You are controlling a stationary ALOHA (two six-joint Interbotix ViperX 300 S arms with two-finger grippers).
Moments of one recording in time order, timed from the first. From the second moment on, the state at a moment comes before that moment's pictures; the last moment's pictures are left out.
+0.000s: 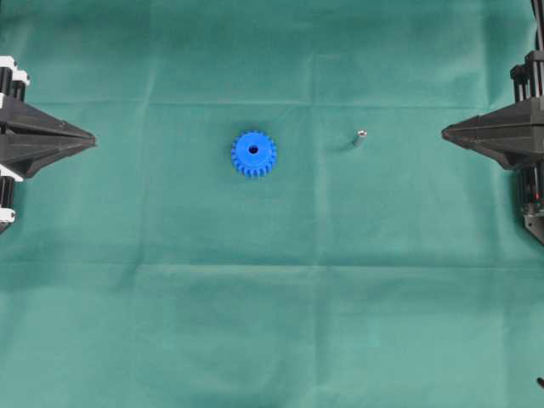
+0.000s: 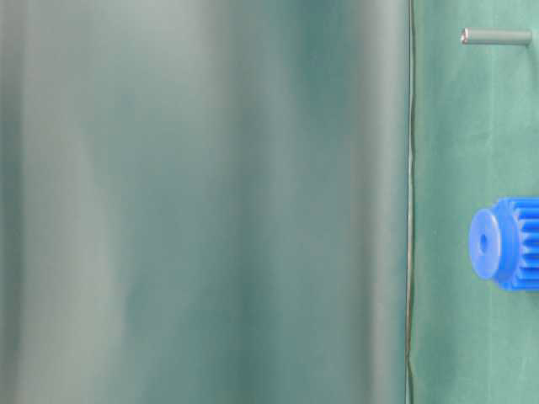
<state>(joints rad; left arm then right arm) 0.00 -0.97 1.19 0.00 -0.29 0.00 0.00 -0.96 1.17 0.00 -0.30 -0.01</state>
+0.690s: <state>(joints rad) -0.01 -0.97 1.17 0.01 -0.24 -0.02 -0.14 -0.66 1.19 0.00 -0.34 -0.01</state>
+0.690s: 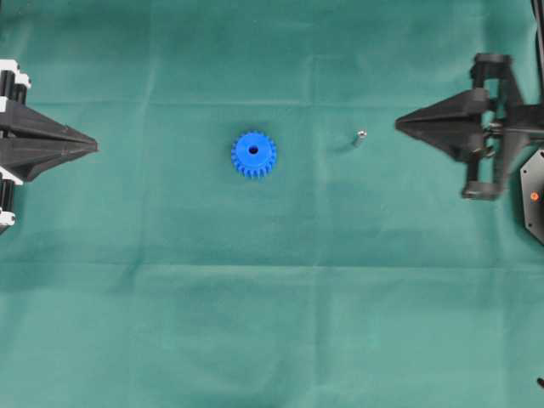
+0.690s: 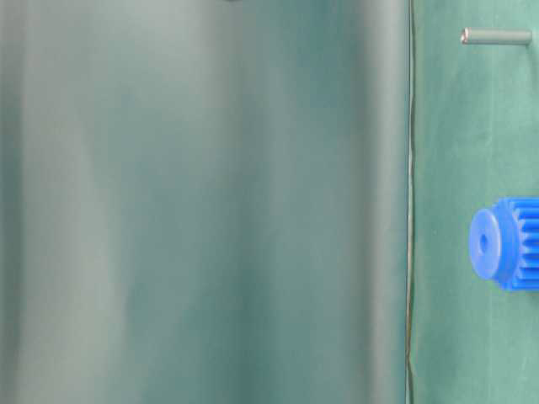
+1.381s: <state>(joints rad) -0.01 -0.97 1.17 0.01 -0.23 -0.02 -0.22 -0.13 1.23 0.03 -0.70 -0.02</state>
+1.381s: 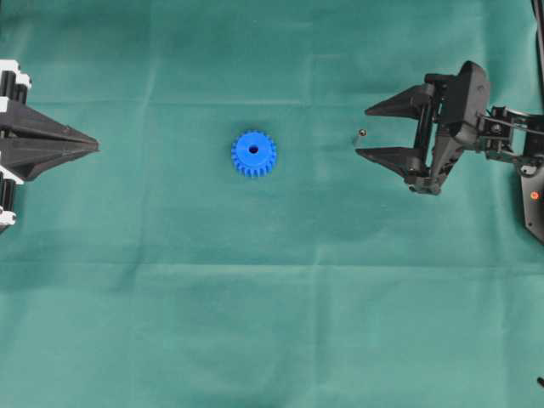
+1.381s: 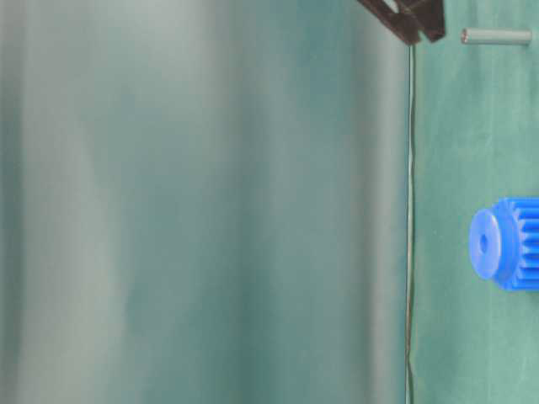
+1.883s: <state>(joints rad) -0.01 -0.97 1.17 0.01 -0.23 -0.01 -0.24 0.01 1.21 0.06 -0.77 -0.02</state>
